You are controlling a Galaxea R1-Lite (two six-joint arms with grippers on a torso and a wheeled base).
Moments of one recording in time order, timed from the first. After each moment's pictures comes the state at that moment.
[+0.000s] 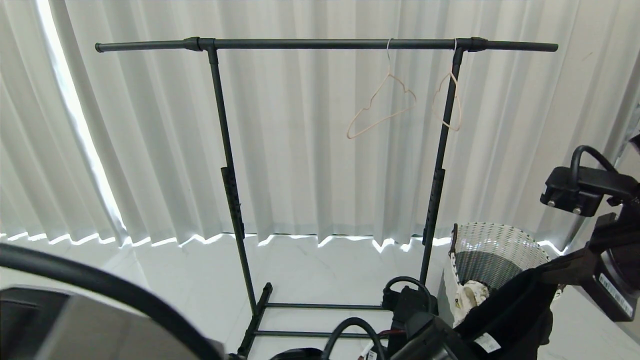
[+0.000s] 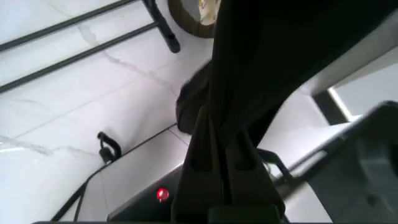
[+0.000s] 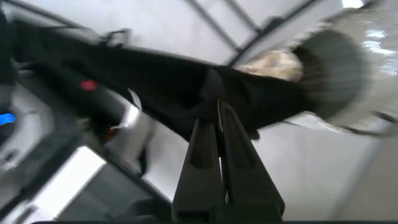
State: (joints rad) left arm -1.18 2.04 -1.03 -0.20 0.24 -0.58; right arm 0.56 1.34 -1.18 0.76 0.03 -0.22
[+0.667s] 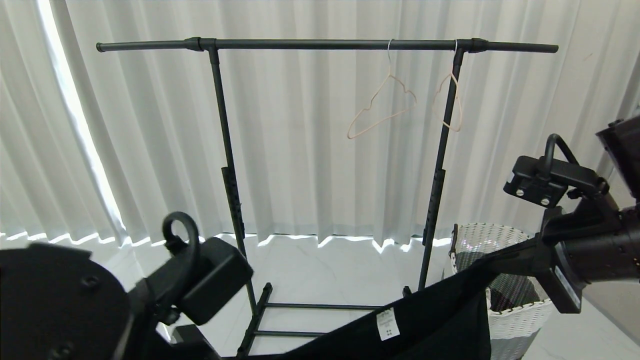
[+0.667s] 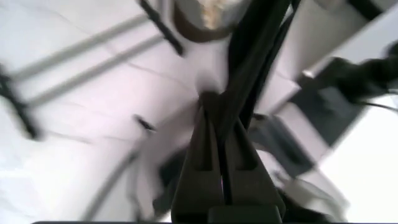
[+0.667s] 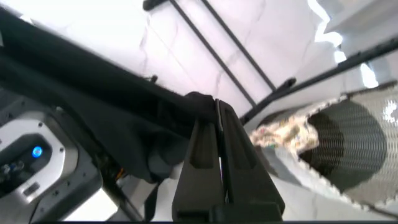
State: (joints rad) left arm -1.09 1.27 -0.80 0.22 0.14 -0.41; right arm 0.64 1.39 -1.14 0.51 0.15 -0.21
